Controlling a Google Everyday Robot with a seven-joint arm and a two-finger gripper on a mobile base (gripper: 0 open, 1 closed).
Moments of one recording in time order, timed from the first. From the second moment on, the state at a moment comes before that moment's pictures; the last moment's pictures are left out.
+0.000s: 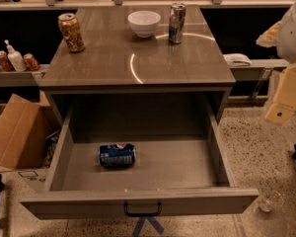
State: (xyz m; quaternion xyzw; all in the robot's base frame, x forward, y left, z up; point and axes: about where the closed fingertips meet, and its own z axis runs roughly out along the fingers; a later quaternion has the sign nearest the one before) arm 0.438 -0.217 0.976 -0.60 0.78 -0.03 0.16
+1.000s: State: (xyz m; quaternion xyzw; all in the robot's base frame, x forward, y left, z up) arm 0.457 -0.167 0.913 -0.62 0.76 0.06 0.17
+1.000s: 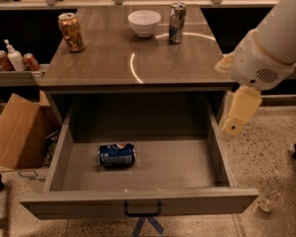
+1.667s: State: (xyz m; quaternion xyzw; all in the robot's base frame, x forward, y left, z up) arm 0.493 -0.041 0.828 -0.63 0.73 0.19 0.19
